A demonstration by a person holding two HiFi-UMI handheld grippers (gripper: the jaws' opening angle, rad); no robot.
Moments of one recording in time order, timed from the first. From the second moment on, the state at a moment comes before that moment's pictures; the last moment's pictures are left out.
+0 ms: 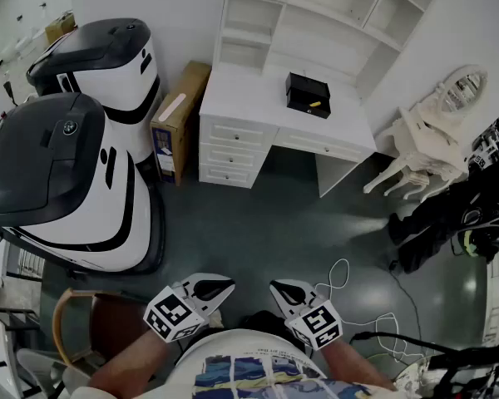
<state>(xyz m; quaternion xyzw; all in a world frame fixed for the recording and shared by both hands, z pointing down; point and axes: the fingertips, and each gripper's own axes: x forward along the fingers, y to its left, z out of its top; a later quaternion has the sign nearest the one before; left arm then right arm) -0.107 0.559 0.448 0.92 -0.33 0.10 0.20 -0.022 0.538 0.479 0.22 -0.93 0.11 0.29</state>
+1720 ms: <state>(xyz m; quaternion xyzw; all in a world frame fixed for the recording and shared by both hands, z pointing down) -0.038 0.094 0.477 0.94 -0.26 0.18 0.15 0.073 0.138 0.526 0.37 -0.88 0.18 0.24</state>
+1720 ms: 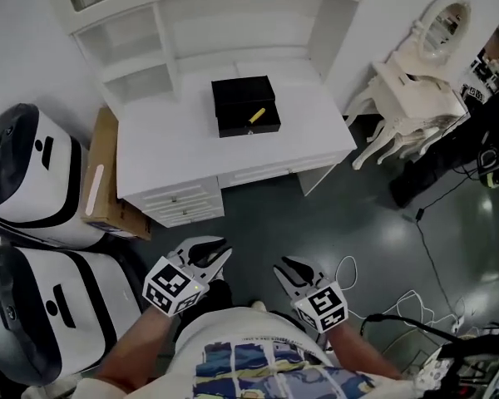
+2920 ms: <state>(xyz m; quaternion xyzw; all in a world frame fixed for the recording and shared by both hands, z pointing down) 0.035 -0.323 0.604 0.87 -0.25 0.38 0.18 0.152 -0.156 0.524 0.41 -0.86 0.20 0.22</state>
